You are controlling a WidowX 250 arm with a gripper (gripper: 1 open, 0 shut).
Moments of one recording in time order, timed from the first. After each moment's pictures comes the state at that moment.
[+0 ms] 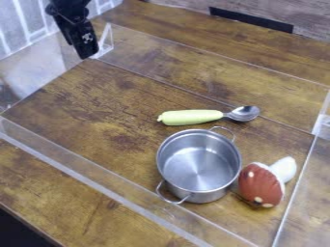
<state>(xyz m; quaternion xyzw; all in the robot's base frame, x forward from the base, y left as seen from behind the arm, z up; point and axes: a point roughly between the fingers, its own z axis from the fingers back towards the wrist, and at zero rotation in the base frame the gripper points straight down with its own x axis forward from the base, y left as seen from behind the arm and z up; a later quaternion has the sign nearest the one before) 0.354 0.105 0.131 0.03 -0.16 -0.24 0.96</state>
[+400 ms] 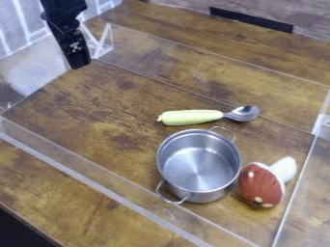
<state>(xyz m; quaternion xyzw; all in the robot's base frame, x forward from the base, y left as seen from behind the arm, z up) 0.349 0.114 0.123 0.03 -0.14 -0.28 0.95</state>
